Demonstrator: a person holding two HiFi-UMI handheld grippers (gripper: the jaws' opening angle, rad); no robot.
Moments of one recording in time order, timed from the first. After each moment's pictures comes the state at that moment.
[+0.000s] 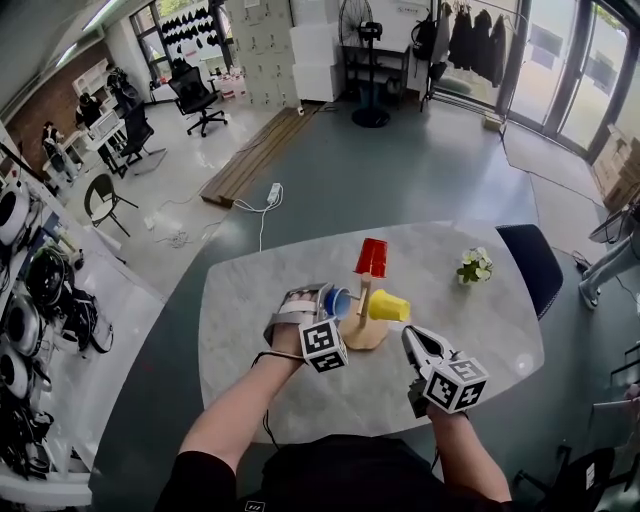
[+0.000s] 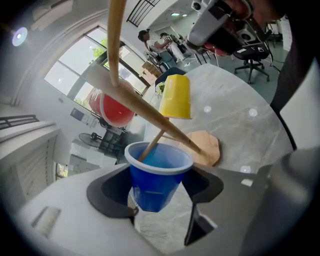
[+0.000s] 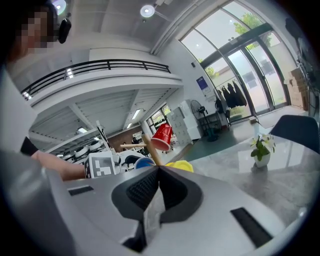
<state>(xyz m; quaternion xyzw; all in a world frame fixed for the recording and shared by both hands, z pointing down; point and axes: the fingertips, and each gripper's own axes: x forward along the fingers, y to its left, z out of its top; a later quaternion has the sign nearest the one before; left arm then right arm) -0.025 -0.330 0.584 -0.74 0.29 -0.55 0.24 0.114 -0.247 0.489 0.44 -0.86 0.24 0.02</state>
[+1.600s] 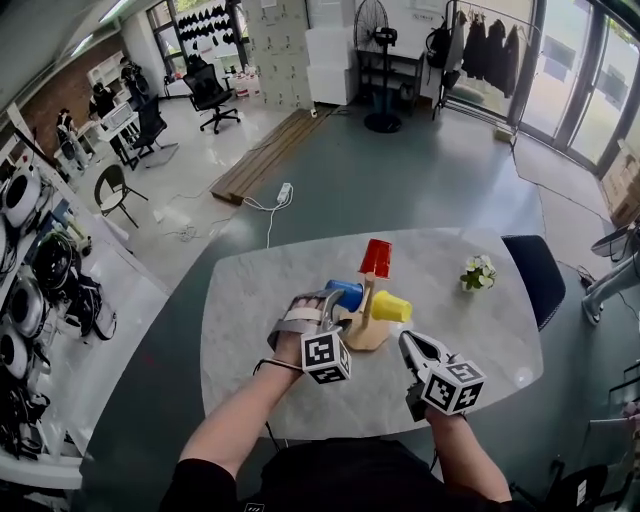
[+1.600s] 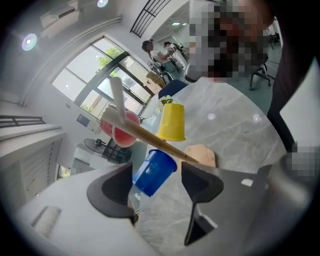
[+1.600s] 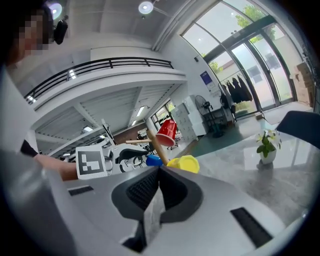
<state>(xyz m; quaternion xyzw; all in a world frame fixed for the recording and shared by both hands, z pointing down) 0.009 -0.296 0.547 -0.77 0.30 -0.50 0.25 0.119 -0.236 0.490 0.41 -0.88 0.25 0.03</state>
